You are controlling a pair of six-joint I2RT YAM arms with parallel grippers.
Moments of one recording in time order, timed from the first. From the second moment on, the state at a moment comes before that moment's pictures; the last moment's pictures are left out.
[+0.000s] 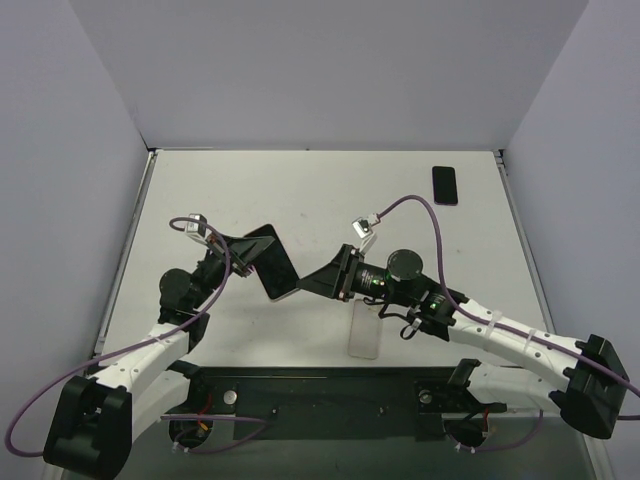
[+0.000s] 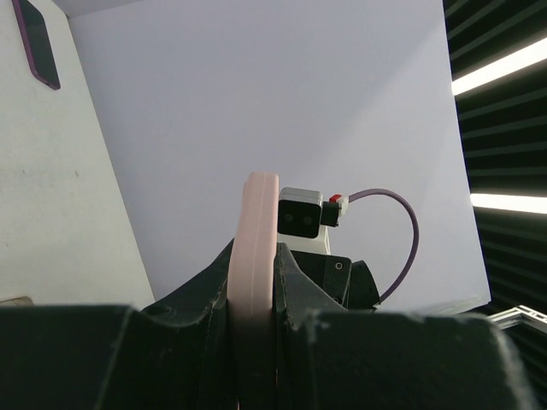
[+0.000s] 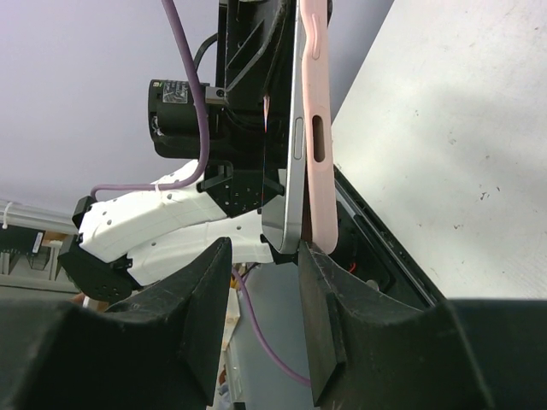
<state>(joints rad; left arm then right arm) -0.30 0.95 0.27 1.01 0.46 -1.62 0.92 1.05 0.65 0.33 -0.28 1.09</state>
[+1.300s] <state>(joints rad) -0.43 0.67 0.33 0.58 0.45 -1.19 0.73 1.17 0.57 0.78 -0.40 1.43</state>
